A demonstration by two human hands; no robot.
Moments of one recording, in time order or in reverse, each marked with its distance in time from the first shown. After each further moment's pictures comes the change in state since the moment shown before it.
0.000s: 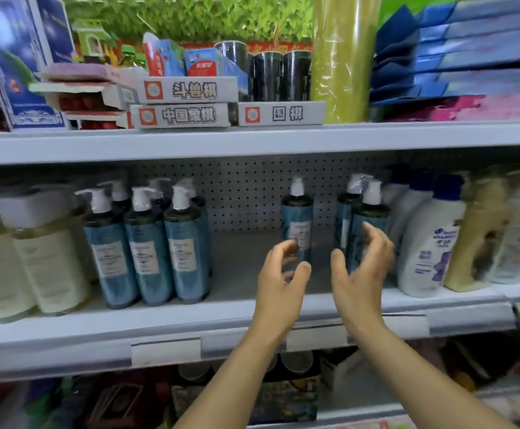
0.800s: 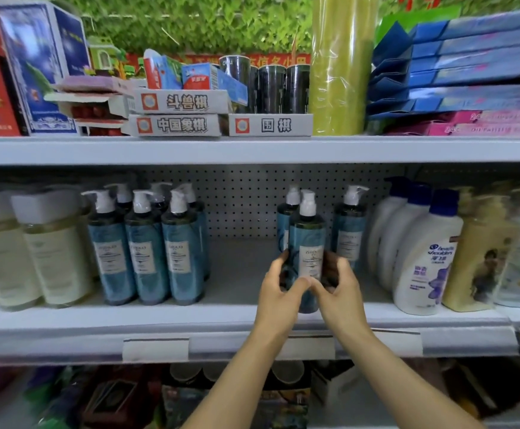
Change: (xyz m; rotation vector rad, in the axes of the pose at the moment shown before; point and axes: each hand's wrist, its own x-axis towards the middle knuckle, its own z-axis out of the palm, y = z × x) left_hand 0.008 -0.018 0.032 -0.181 0.056 -0.195; right_hand 0.004 0.026 -0.007 0.208 -0.457 0.257
